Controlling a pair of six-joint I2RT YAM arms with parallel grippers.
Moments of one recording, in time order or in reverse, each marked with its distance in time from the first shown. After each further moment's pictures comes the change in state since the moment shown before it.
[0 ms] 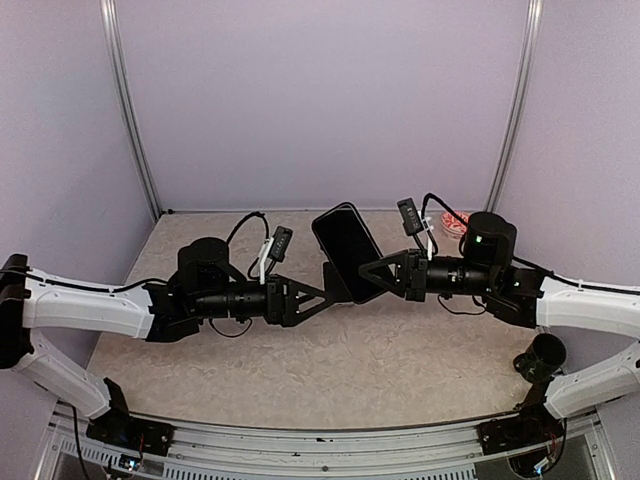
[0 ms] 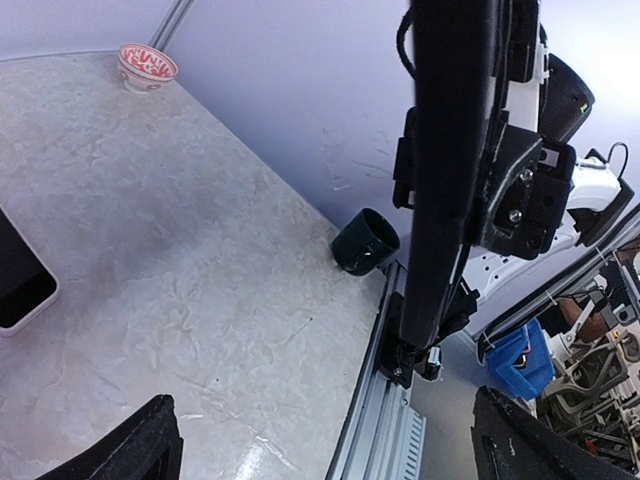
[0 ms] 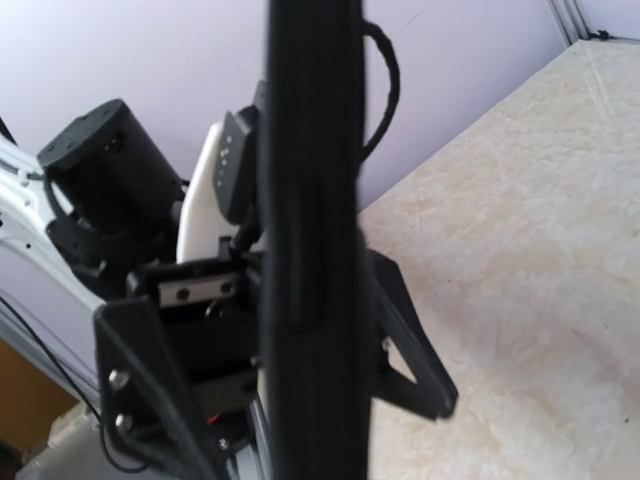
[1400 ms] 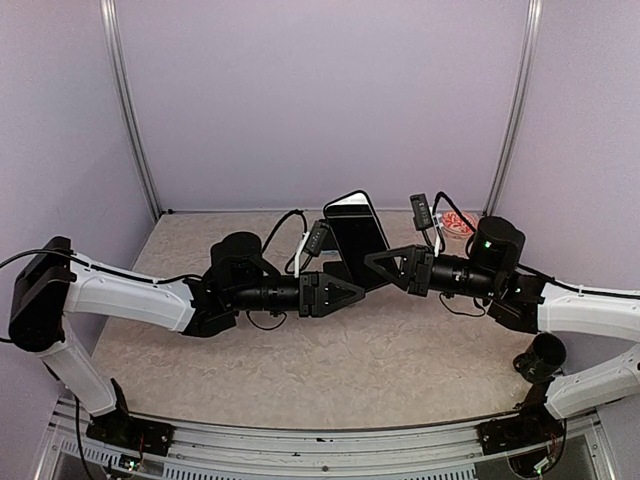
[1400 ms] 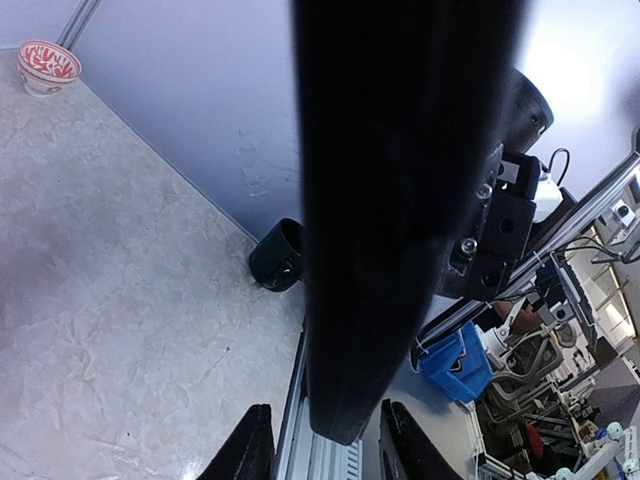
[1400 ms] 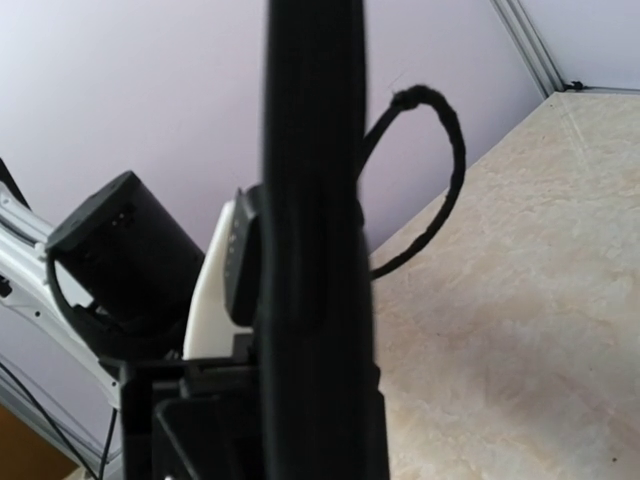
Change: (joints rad) left arm -0.050 0.259 0.174 0.211 0.143 -0.119; right arm -0.006 -0.019 -0.066 0.144 0.074 0.084
